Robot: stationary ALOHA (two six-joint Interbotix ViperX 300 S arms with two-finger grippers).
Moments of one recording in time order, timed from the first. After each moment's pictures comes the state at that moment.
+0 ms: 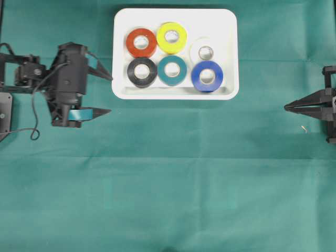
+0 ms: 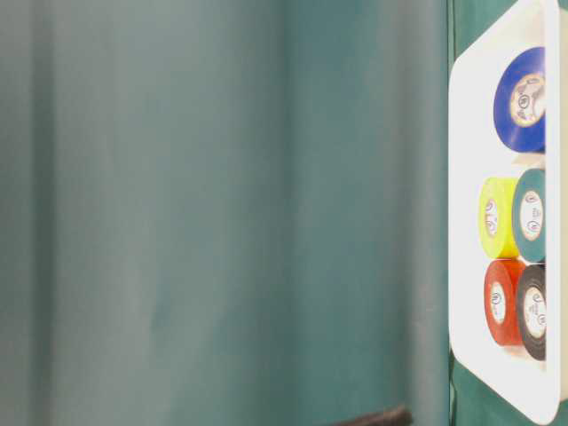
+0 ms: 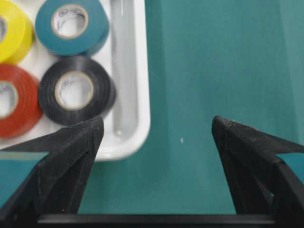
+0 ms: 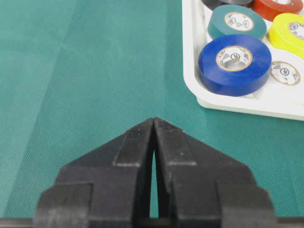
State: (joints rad) left arm 0.08 -0.44 0.94 -0.02 0.20 0.19; right arm -0.02 -1.14 1.56 -0.03 -0.12 0.04
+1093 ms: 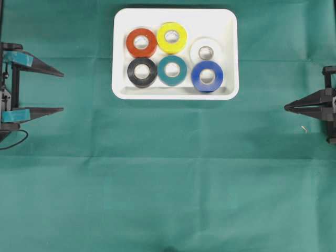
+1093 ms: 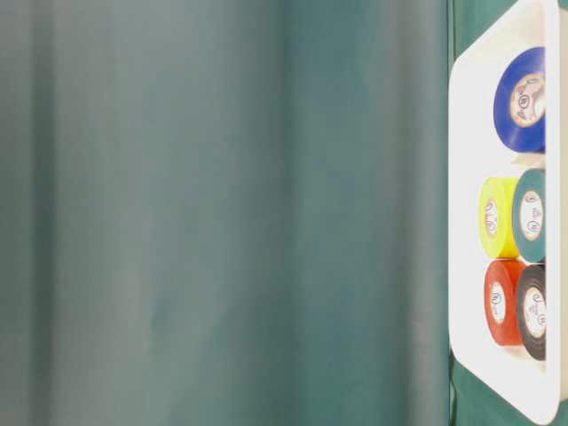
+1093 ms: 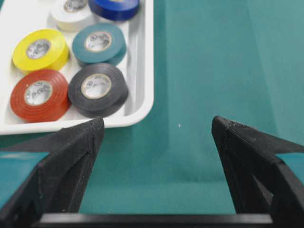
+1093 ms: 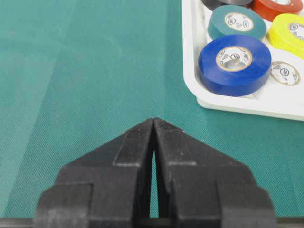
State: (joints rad) left arm 0.08 -1.02 1.28 -0.03 0.11 0.19; right arm -0.02 -1.14 1.56 -0.03 -0.12 0.04
